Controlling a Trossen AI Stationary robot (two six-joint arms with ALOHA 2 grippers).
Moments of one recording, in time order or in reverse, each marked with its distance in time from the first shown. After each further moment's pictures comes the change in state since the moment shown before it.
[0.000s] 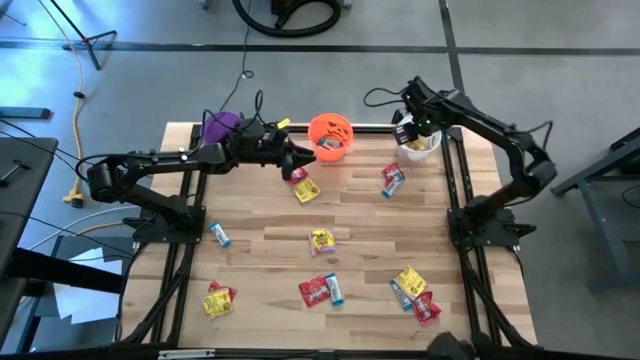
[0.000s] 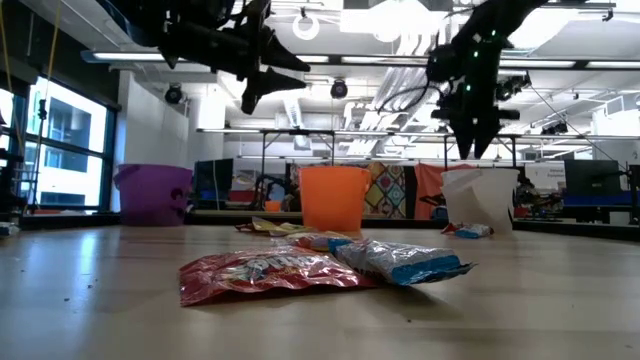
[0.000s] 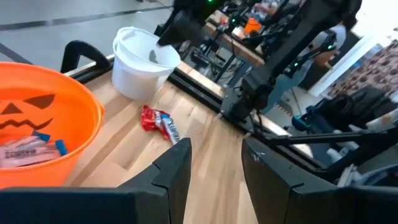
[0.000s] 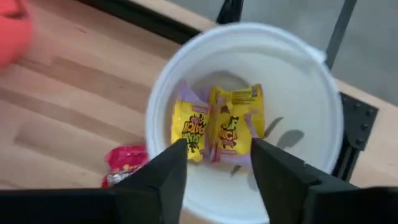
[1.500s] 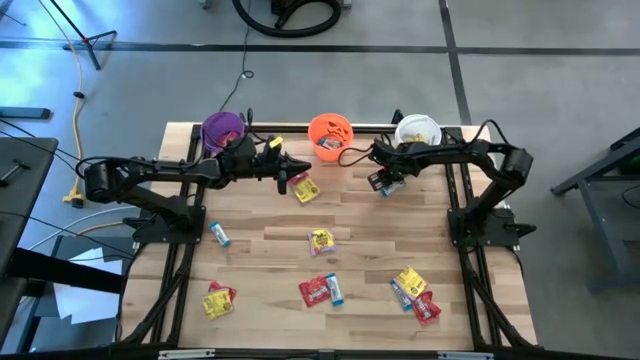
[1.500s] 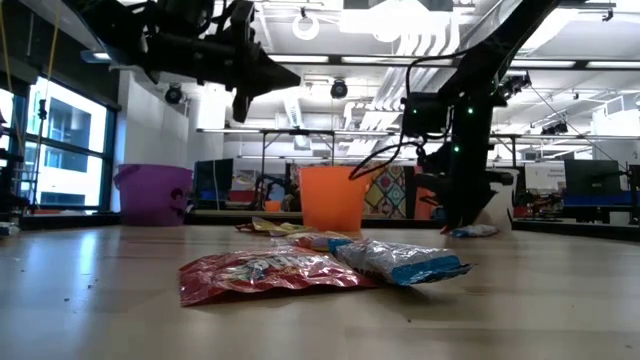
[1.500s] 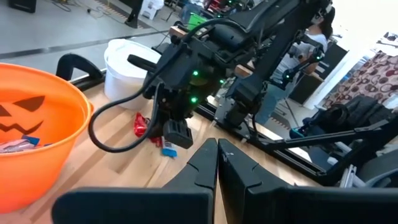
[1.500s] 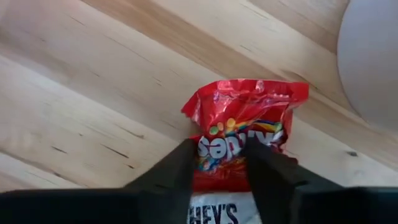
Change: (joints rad) left arm -0.086 -0.034 -0.198 0.277 -0.099 -0.001; right arm 0.361 0.180 -0.391 0.452 0.013 0.278
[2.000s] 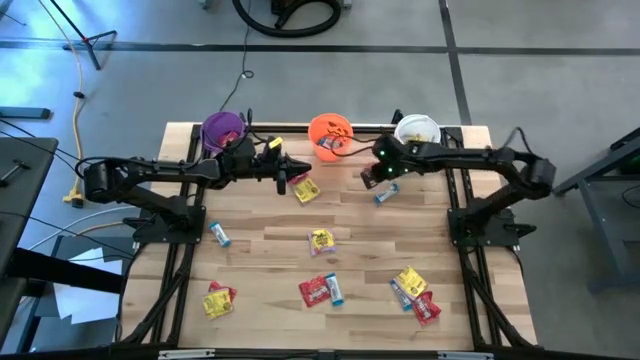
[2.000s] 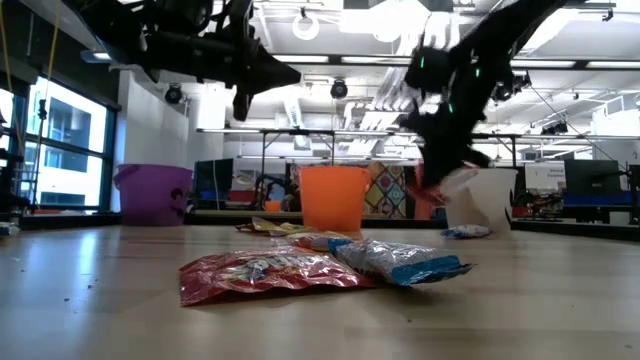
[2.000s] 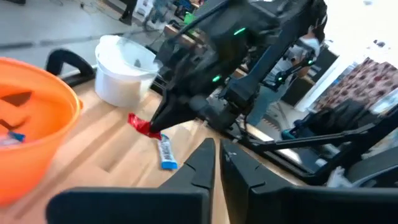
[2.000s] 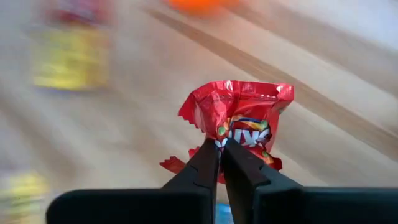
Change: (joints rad) left arm -0.004 -0.005 0.000 0.005 0.017 -0.039; right arm 0.068 -0.207 -0.002 0.154 -0.200 0.006
